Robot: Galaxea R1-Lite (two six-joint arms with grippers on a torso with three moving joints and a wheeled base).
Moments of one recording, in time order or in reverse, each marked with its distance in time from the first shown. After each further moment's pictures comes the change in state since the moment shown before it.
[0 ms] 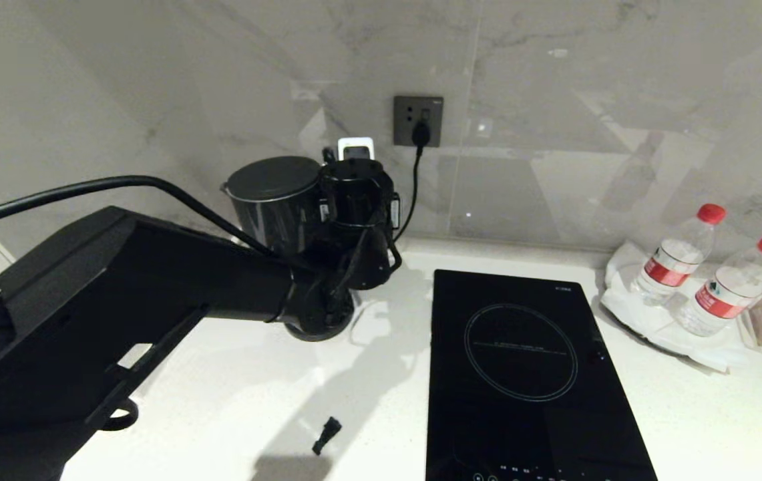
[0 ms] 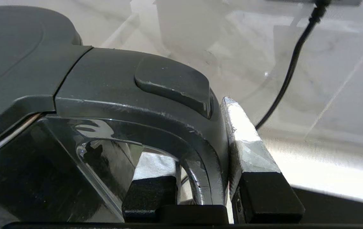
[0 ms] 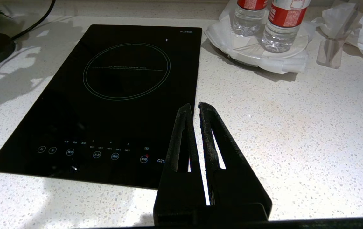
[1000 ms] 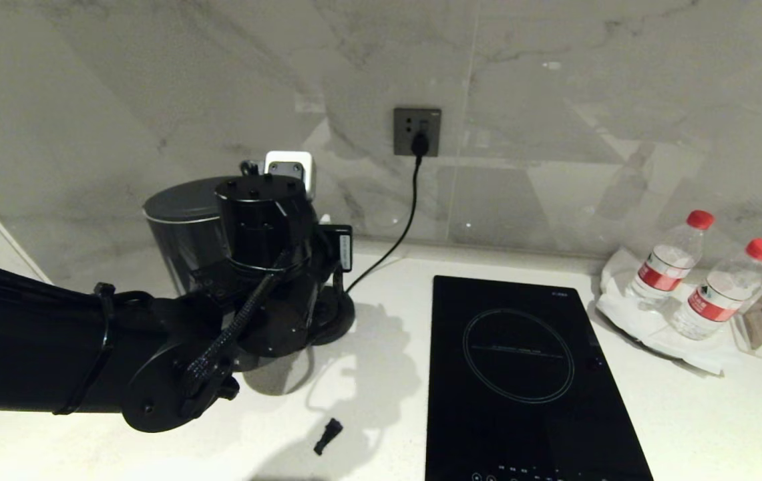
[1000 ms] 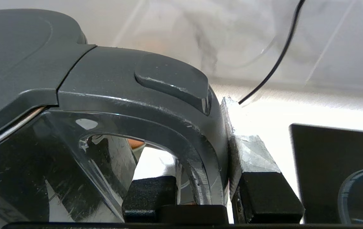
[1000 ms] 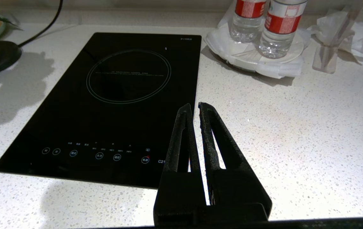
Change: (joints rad) left arm -0.040 -0.389 0.536 -0.006 -0.010 -0.051; right arm 0.000 0.000 0.000 0.000 0.000 0.000
